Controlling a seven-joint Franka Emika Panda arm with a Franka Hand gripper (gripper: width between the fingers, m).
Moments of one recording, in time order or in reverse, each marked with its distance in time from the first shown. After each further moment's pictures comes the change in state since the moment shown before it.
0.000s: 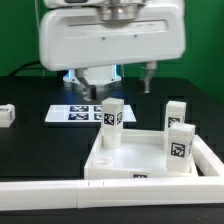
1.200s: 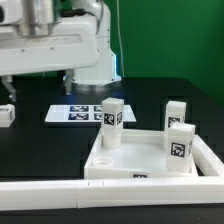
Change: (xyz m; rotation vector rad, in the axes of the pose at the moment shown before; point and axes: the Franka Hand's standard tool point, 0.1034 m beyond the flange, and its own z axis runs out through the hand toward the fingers) arm -0.145 0.091 0.027 -0.008 -0.050 0.026
